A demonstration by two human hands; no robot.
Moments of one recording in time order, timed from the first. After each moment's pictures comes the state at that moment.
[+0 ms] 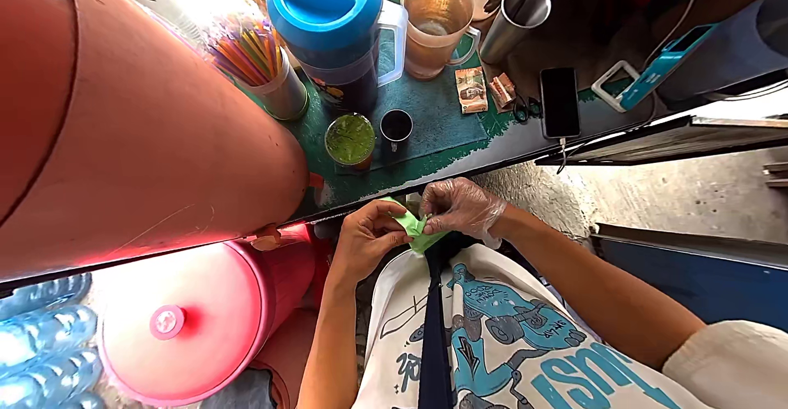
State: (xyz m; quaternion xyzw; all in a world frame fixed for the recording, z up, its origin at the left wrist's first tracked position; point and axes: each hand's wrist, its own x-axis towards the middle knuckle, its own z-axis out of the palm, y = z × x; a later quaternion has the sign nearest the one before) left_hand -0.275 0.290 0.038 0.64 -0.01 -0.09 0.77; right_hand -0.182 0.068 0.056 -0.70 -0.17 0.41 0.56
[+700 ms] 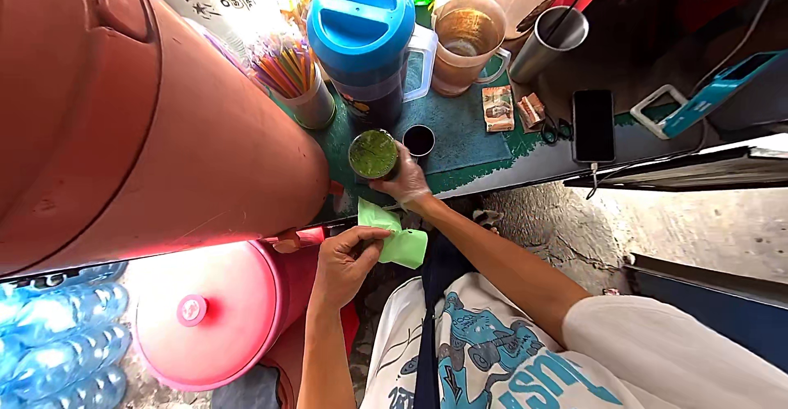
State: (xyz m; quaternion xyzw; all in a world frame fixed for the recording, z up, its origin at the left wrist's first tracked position) left_hand -0.295 0.326 0.066 0.73 0.01 0.02 0.68; right_hand -0.139 0.192 -0.065 -0.79 -0.11 0.10 0.60
